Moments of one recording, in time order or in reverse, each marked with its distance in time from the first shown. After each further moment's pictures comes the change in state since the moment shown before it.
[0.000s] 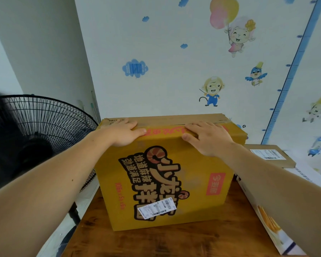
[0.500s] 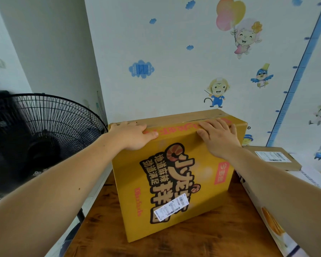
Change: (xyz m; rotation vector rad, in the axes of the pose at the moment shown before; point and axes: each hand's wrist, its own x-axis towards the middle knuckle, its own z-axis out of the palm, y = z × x) left_hand -0.033 0.027 -0.006 0.104 0.016 -0.059; right_hand 0.006 0.019 0.027 0.109 0.134 0.158
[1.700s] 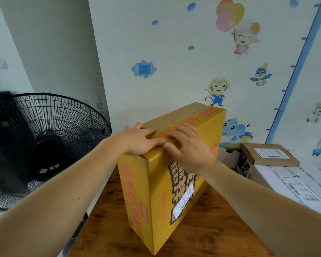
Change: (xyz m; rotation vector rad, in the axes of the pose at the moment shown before) left_hand -0.038 0.000 0.001 -0.165 -0.076 0.085; right_hand -0.061 -0.093 -0.002 0.303 0.058 -0.260
